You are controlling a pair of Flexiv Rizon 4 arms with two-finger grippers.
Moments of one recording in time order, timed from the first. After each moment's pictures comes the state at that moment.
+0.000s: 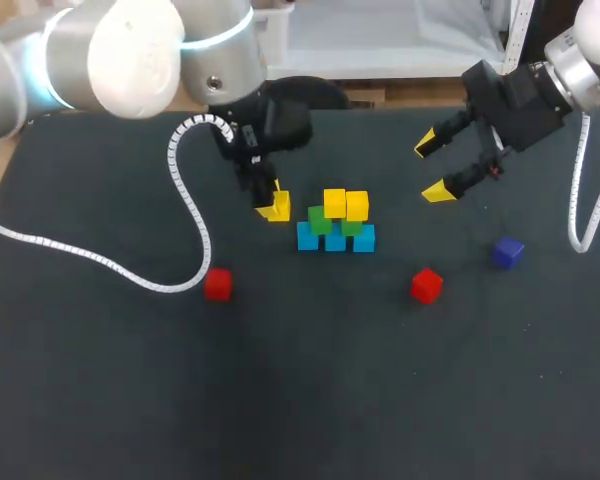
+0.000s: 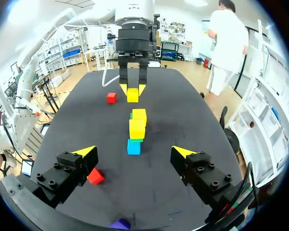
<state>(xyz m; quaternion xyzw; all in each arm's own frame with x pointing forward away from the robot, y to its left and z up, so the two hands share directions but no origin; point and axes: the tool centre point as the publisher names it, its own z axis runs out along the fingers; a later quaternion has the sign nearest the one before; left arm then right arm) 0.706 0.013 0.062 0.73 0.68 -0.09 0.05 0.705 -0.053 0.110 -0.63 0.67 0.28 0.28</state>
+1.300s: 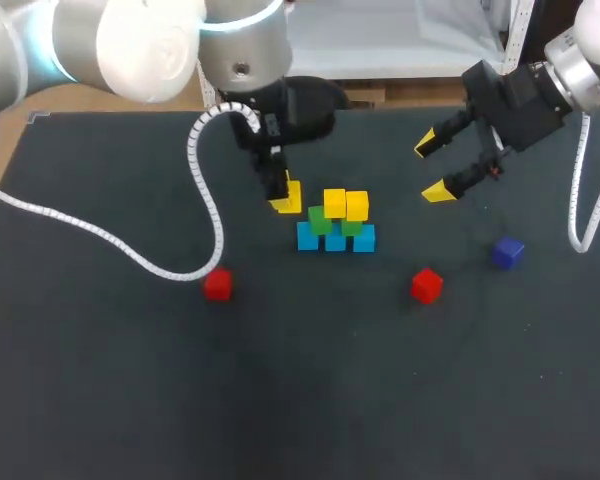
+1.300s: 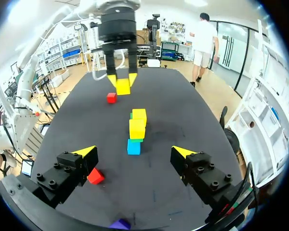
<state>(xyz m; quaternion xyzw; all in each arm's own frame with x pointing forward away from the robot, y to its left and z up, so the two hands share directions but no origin) 0.680 -0.008 0.103 0.70 0.71 -0.04 0.04 0.705 -0.053 0.110 -0.63 0.67 0.28 0.28</state>
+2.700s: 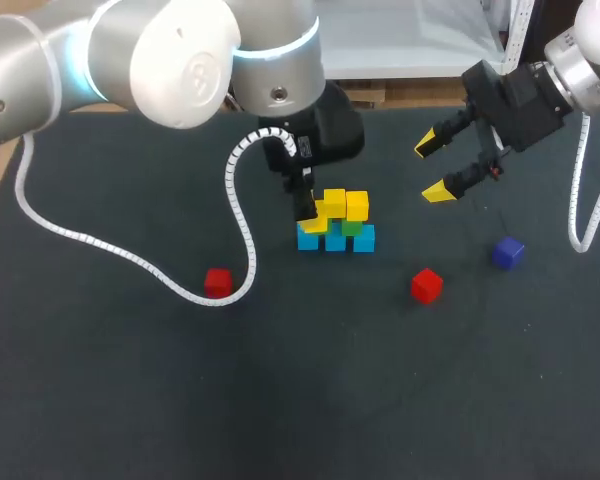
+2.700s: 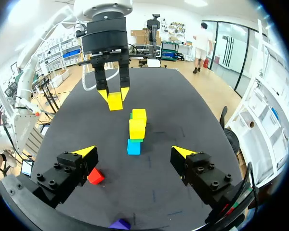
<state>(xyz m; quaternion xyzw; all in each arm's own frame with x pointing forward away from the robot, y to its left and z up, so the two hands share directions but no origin) 0.665 -0.039 0.082 0.68 0.73 -0.05 0.04 0.705 -0.053 0.110 -0.63 0.67 0.28 0.28</state>
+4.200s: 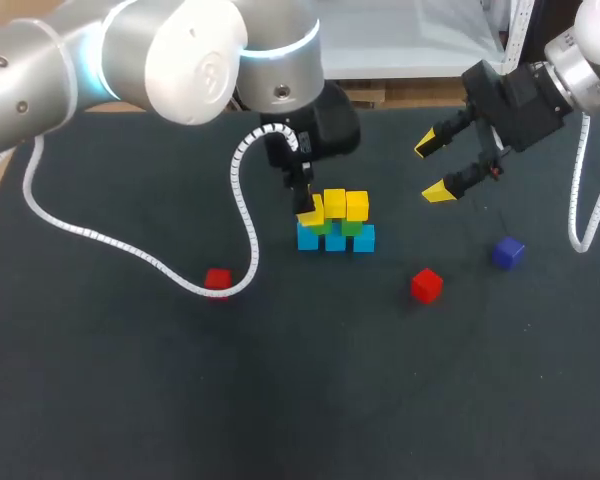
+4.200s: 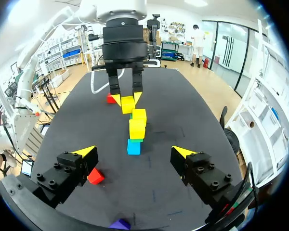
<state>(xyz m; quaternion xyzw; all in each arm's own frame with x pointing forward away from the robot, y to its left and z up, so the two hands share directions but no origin) 0.692 -0.034 0.066 0.66 0.75 -0.04 0.03 0.705 -0.053 0.110 -0.63 0.67 0.28 0.28</state>
